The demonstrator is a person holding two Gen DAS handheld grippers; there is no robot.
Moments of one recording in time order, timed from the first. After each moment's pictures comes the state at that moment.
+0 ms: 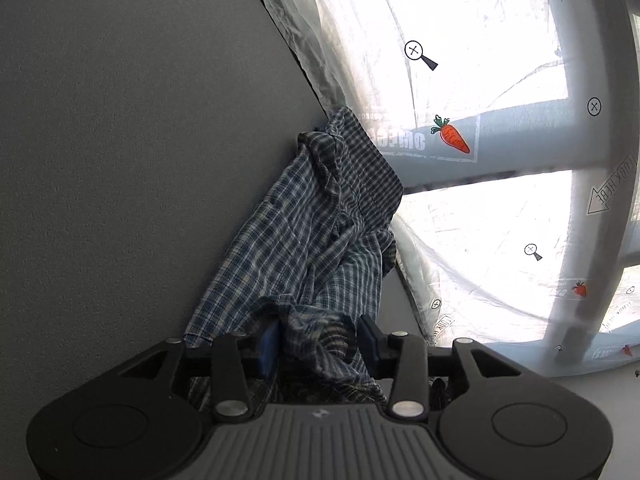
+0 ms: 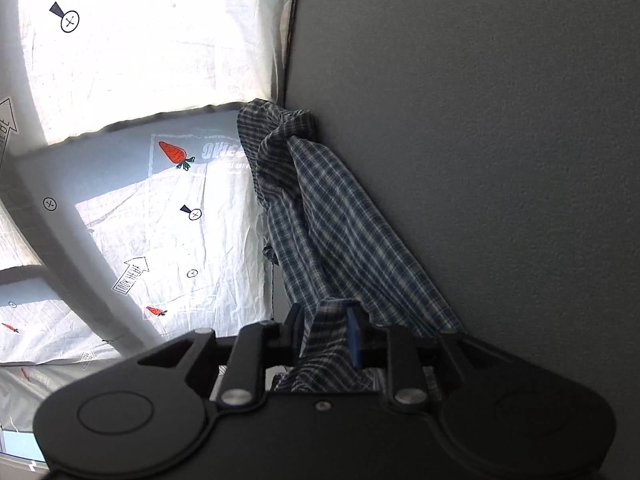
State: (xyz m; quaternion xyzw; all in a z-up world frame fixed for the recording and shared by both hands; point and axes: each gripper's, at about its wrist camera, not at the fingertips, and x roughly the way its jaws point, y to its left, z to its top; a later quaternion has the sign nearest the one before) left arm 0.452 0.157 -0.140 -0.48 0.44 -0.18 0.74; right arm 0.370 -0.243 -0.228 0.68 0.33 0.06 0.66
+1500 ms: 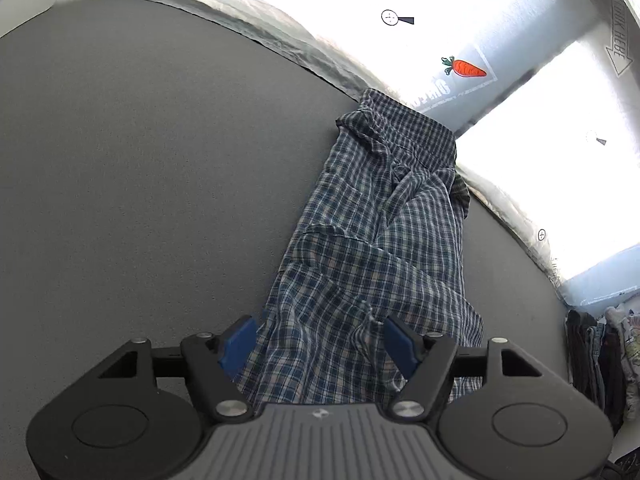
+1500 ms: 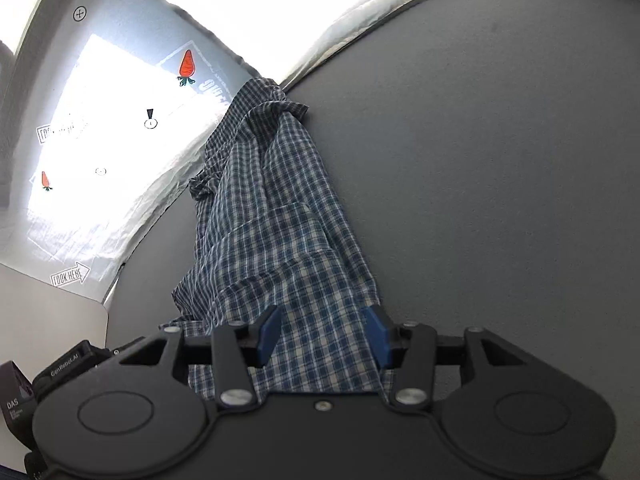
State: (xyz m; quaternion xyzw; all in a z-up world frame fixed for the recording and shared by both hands) left arm 0.349 0.139 -0.112 -0.28 0.48 -0.08 0.82; right arm 0.253 -0.170 -0.154 0.43 0.38 -0.07 0.82
